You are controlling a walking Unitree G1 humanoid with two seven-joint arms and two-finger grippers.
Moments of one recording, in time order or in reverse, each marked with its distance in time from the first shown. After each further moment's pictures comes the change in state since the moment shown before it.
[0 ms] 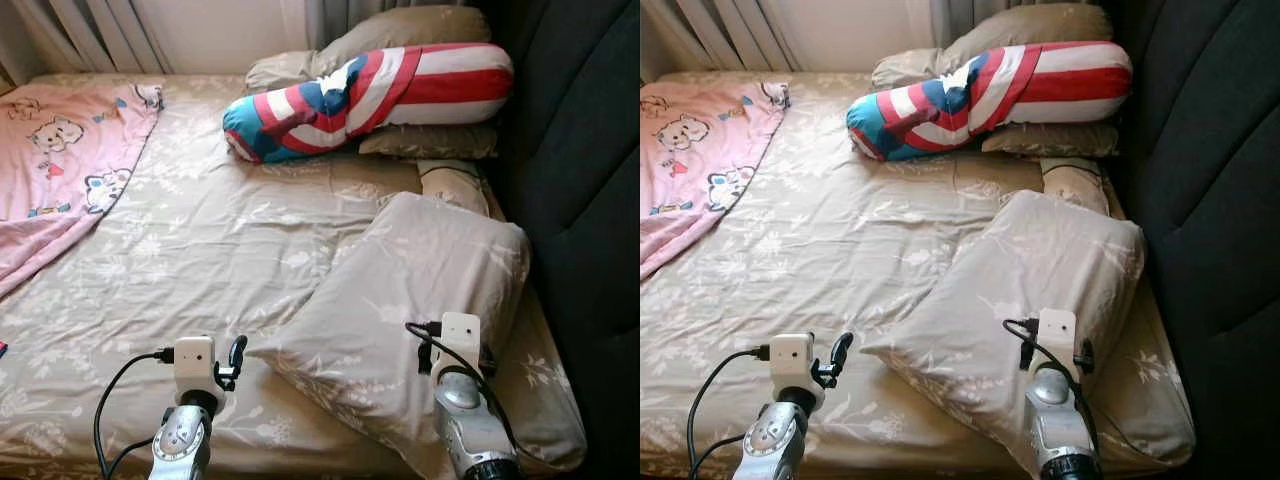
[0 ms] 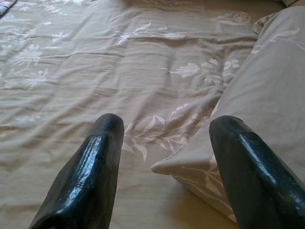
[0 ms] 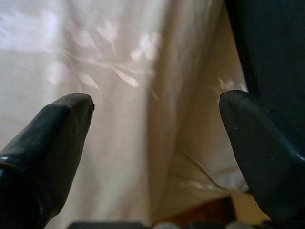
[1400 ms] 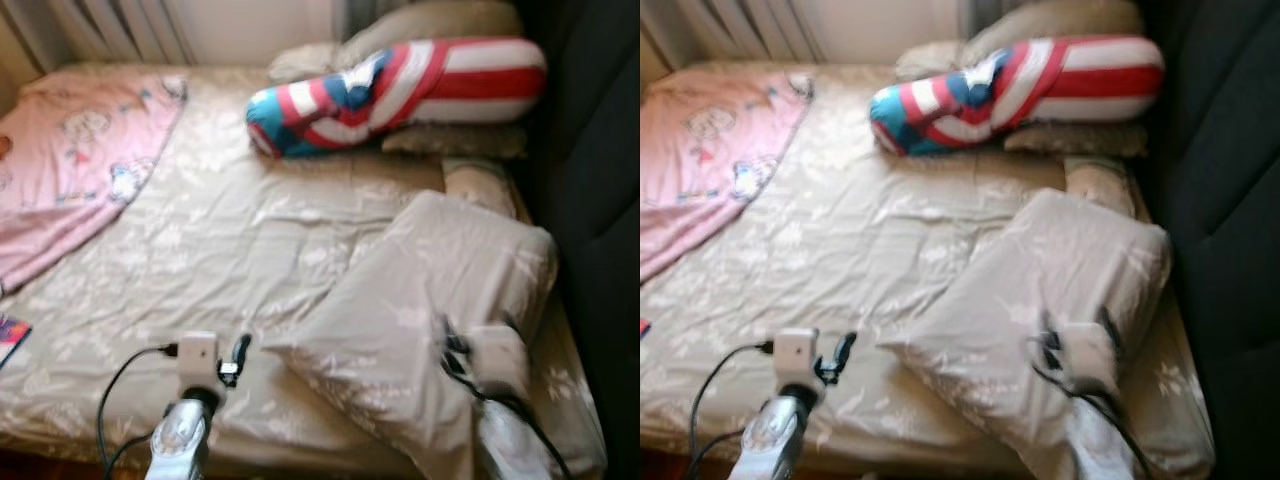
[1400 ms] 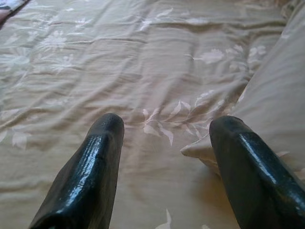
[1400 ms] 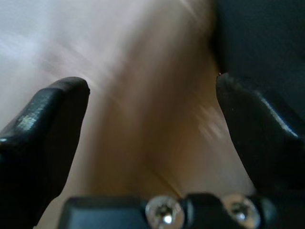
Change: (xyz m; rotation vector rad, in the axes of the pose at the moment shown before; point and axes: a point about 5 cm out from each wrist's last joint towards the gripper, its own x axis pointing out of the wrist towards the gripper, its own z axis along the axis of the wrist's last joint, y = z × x) left arm -0.002 0.010 -0.001 0.036 0.022 -0.011; right arm -0.018 -0.097 -0.073 0.049 -0.351 0.084
